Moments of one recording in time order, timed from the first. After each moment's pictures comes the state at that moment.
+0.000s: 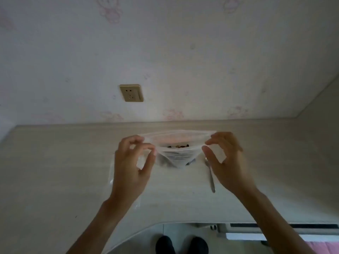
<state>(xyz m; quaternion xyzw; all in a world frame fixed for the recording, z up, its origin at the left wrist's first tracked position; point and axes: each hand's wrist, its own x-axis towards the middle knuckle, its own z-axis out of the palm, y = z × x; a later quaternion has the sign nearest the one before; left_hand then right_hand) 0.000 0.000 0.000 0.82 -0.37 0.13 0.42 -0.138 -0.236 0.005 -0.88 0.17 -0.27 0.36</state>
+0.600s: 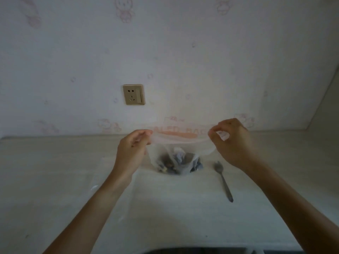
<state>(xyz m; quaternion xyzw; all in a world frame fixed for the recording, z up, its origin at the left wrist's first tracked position) 0.028 -0.017 -0.116 0.73 -0.21 0.02 0.64 -0.116 -0.248 -0.095 -0.88 0.20 -0.33 0.27</state>
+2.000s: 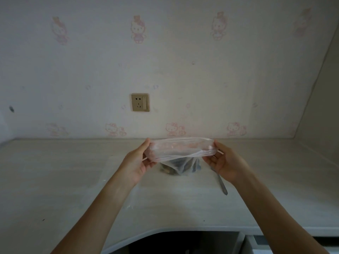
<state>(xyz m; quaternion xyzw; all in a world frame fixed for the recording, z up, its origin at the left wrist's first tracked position) 0.023 -0.001 -0.137 0.54 -0.05 -0.24 0.81 -0.127 -0.233 -0.137 -0.38 0.18 -0.19 0.89</state>
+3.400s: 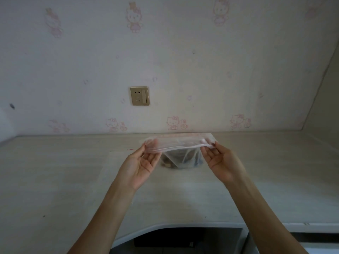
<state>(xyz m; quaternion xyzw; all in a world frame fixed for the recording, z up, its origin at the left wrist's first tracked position) 0.014 0.003 -0.161 0.26 -0.05 -0.36 0.90 -0.117 -0.219 -0.158 -0.25 0.11 -0.23 0.93</state>
